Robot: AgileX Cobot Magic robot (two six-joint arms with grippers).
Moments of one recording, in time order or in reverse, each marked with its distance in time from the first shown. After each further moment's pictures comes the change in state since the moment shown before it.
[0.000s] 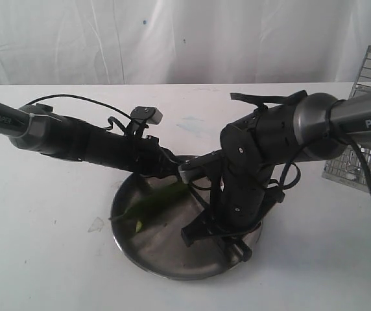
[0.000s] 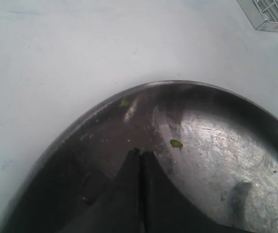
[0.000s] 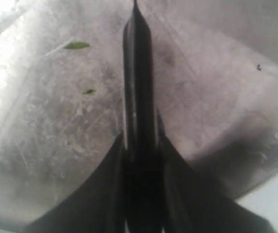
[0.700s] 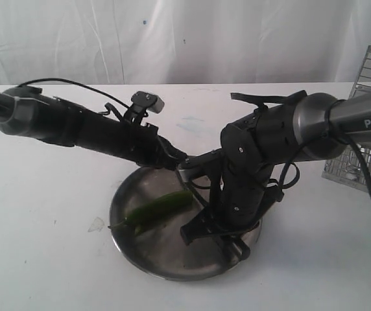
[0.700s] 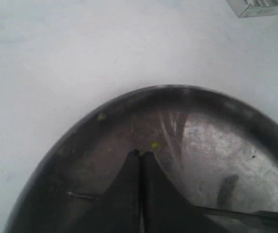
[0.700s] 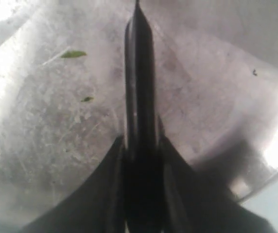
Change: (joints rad) left arm 0.002 -0.109 0.002 0.126 -0.006 -0.019; right arm 0.000 0.002 0.000 0.009 -0.014 -0.005
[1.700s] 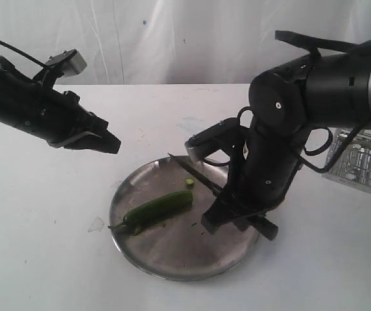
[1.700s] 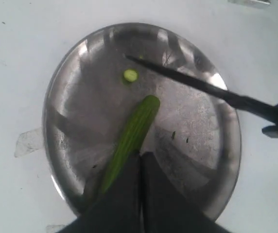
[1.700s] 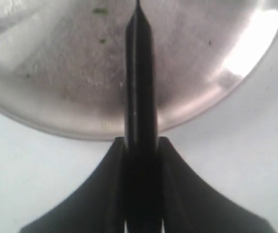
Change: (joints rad) left arm 0.164 -0.504 0.255 0.517 0.140 -0.705; right arm -0.016 -0.215 -0.011 -0.007 0.200 -0.201
